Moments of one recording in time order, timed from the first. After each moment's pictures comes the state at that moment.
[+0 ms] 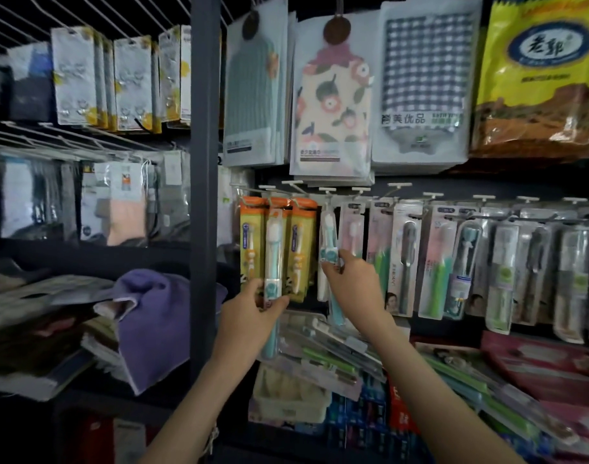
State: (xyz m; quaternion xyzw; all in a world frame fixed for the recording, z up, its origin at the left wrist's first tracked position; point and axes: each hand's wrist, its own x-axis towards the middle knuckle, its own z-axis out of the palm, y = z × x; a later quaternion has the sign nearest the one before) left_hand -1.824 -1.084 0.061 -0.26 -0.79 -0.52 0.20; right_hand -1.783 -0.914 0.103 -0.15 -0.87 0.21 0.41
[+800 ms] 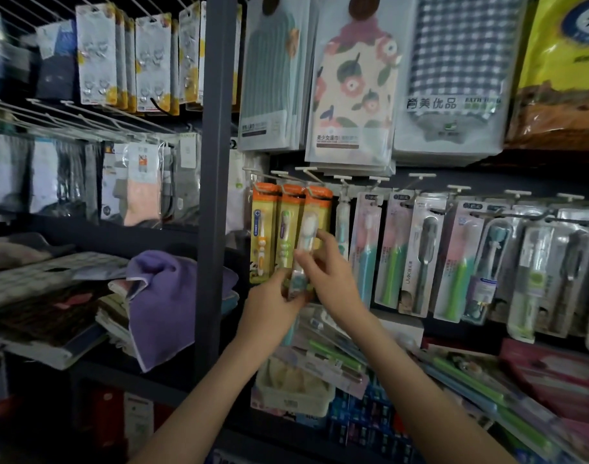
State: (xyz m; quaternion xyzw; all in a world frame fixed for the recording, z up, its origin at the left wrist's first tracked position) left_hand -1.829 -1.056 0.059 -0.29 -0.79 -0.49 0.20; right_hand -1.804 -0.940 0.091 0.06 -0.82 0.42 0.39
